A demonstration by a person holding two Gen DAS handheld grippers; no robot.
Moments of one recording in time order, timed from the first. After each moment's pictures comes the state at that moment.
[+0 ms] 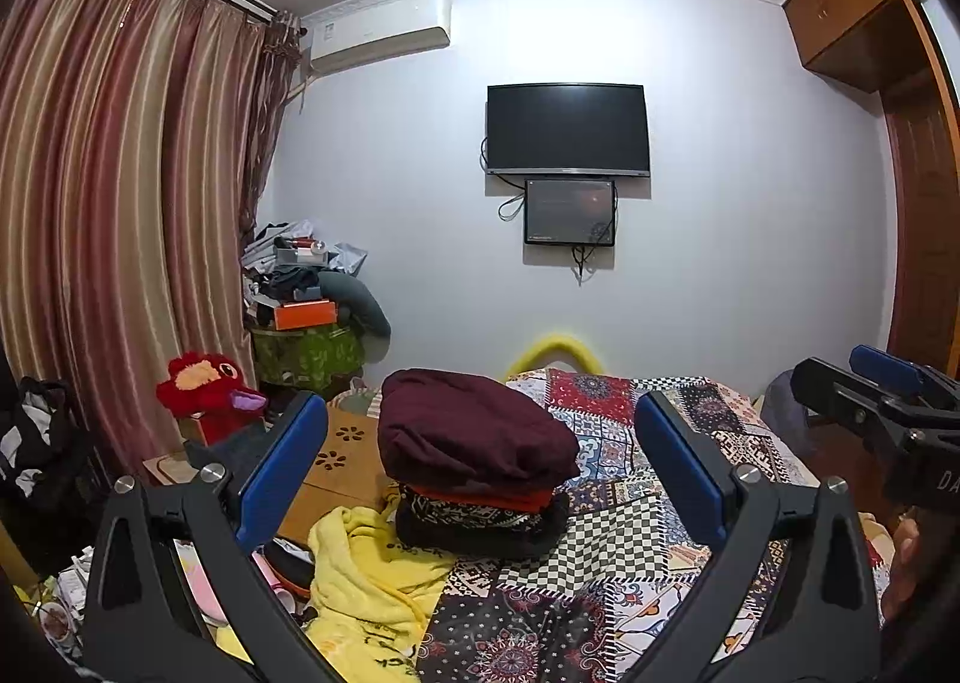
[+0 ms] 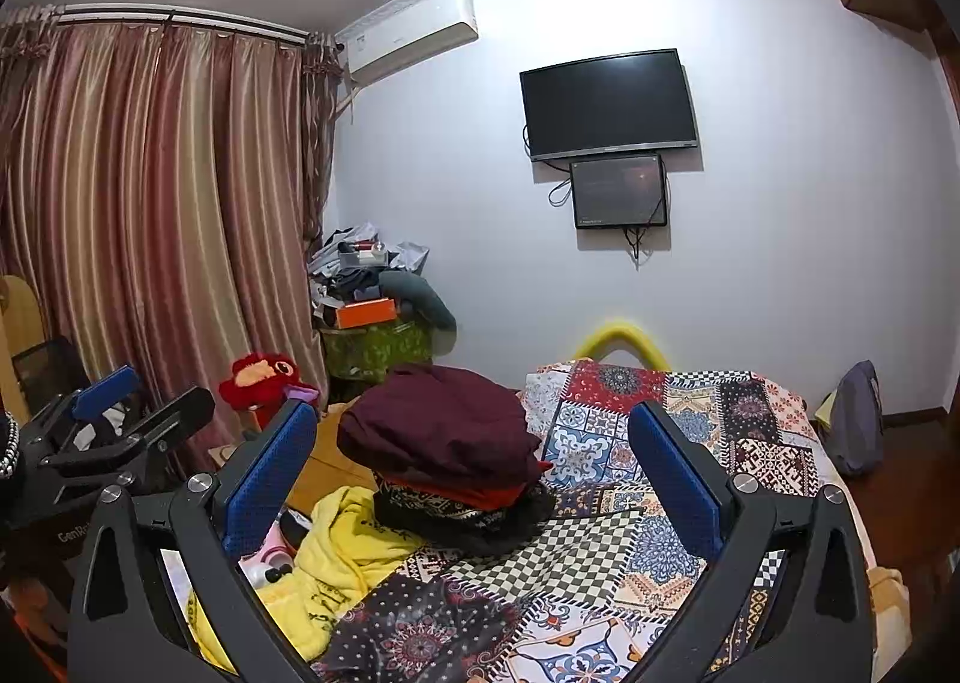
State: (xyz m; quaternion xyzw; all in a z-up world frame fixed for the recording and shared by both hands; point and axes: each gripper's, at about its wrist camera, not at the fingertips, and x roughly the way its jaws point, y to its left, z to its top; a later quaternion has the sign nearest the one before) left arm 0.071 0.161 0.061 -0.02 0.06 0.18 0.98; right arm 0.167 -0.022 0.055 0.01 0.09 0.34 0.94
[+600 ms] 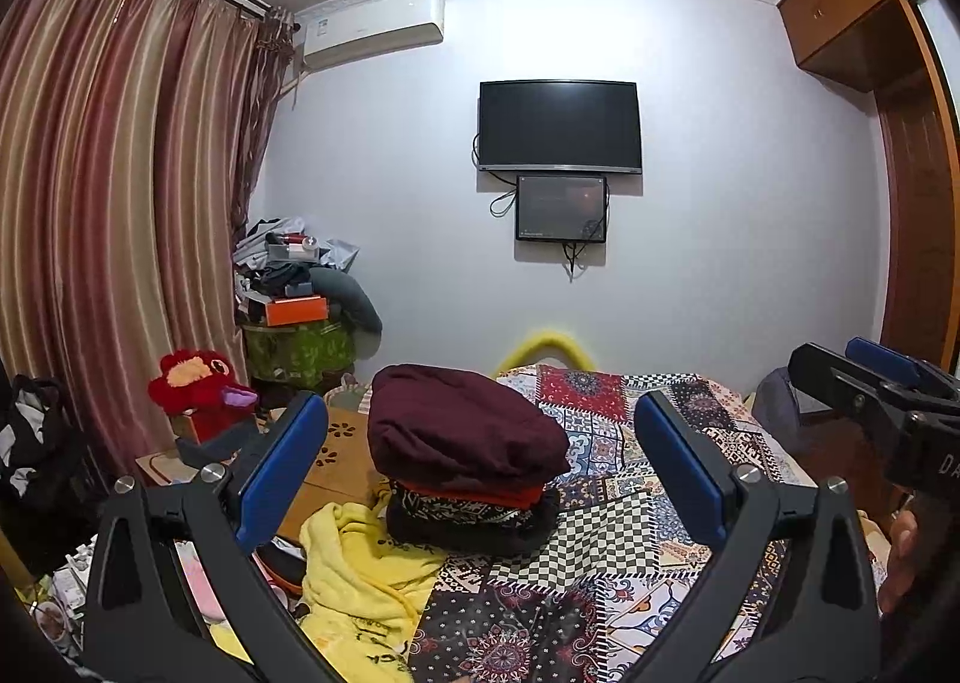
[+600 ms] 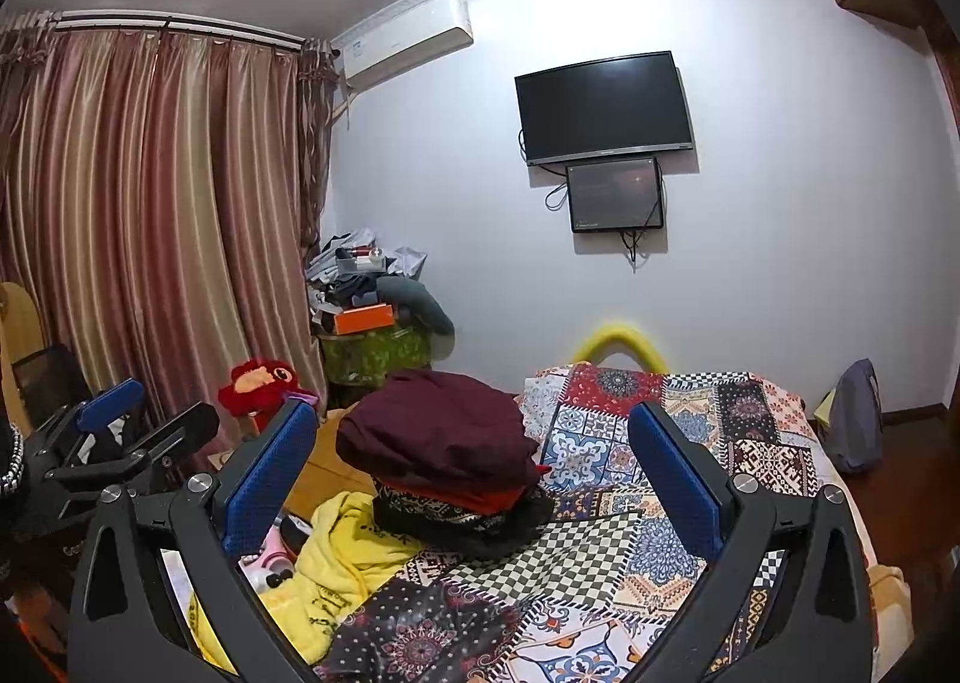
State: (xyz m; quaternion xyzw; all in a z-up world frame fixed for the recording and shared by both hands) left arm 0.071 0.161 0.059 -0.02 0.07 0.17 0.98; right arm 0.166 -0.024 0.054 0.02 0.09 0.34 0.94
